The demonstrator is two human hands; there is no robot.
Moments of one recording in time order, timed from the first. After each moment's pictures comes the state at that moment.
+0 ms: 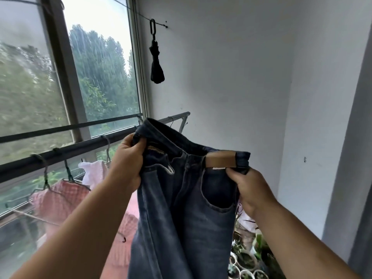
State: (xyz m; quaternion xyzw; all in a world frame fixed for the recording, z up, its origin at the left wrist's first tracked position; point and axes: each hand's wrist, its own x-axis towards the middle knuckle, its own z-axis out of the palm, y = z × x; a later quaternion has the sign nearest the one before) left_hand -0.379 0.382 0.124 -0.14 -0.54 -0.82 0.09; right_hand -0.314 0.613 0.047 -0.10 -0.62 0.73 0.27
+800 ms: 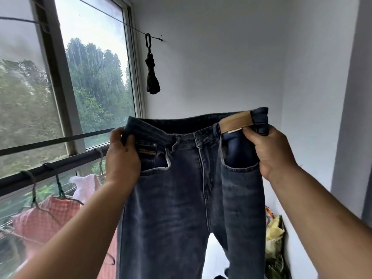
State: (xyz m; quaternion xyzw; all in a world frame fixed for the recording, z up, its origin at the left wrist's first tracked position) left_hand -0.405 0.385 0.138 -0.14 -0.71 -0.58 0.37; right_hand -0.316 0.661 0.145 -0.04 -0.60 0.66 0.44
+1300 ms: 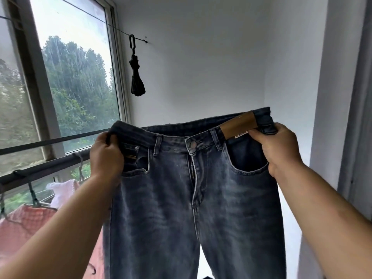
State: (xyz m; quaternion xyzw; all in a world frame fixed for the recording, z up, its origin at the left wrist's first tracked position) left_hand -0.417 0.396 0.153 -0.10 -0.68 -0.66 0.30; right_hand -0.283 0.701 0.154 -0.14 -0.65 0.54 0.52
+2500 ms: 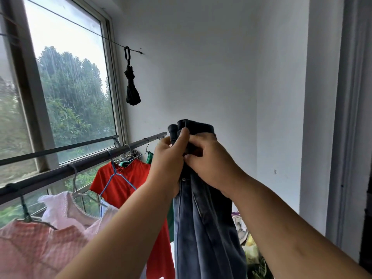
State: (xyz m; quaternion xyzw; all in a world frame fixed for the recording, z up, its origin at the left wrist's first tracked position) left_hand -0.316 0.498 0.175 -0.26 -0.55 -0.79 -0.03; right_hand -0.271 0.597 0.169 0.06 -0.85 0.39 0.35
